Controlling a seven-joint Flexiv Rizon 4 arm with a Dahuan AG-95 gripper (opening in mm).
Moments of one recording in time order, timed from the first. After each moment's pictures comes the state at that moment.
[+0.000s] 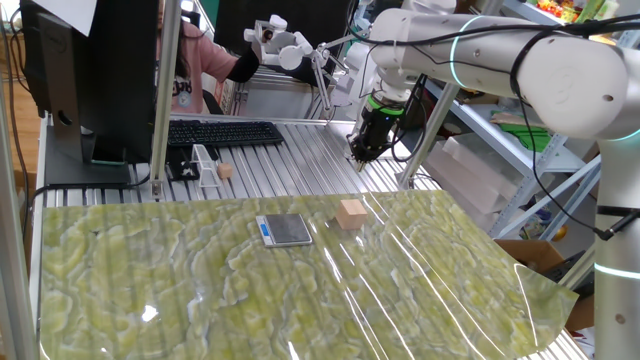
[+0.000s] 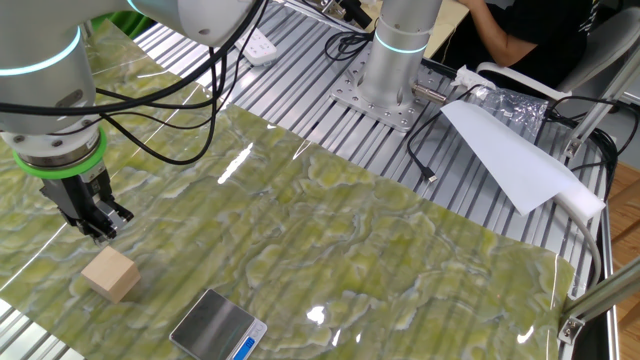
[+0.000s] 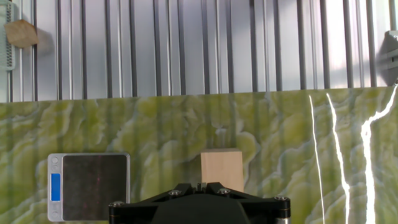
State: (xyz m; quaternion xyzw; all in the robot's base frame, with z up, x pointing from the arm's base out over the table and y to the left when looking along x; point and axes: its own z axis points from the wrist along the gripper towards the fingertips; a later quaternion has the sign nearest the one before) arm 0.761 -0.143 0.185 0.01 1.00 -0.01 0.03
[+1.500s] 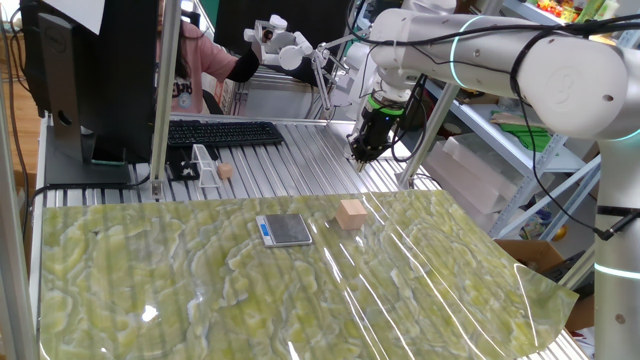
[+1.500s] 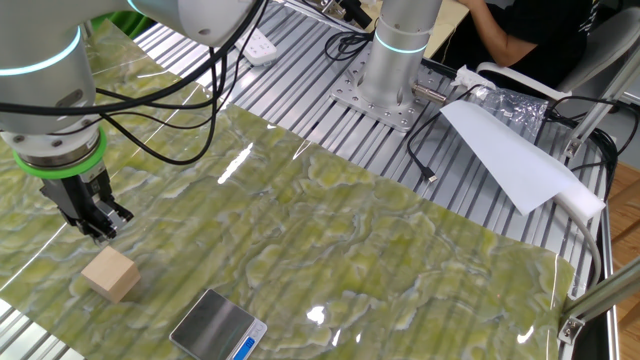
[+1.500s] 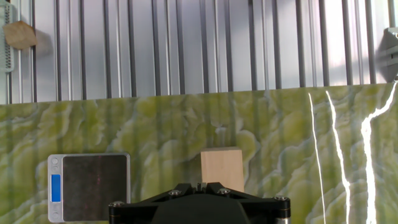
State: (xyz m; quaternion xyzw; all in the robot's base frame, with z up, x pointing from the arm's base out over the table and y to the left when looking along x) arm 0.761 -0.143 0.186 0.01 1.00 -0.01 0.03
